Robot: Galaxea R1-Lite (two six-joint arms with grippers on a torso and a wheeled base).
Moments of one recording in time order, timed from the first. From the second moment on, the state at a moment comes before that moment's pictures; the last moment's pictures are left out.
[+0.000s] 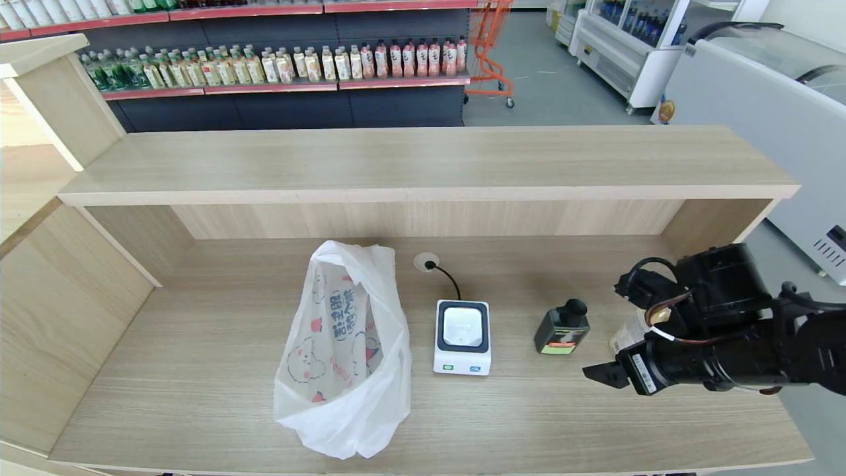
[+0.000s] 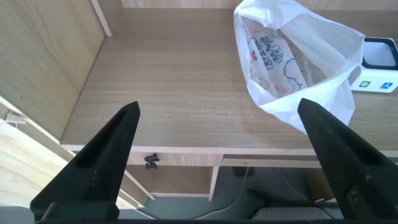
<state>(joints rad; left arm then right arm) 0.00 0.00 0.00 0.00 0.00 0.00 0.27 1.67 -0.73 -0.12 0.03 -0.17</state>
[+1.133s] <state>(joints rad) 0.00 0.00 0.00 0.00 0.00 0.00 0.34 1.97 -0.87 -0.41 -0.03 -0.34</state>
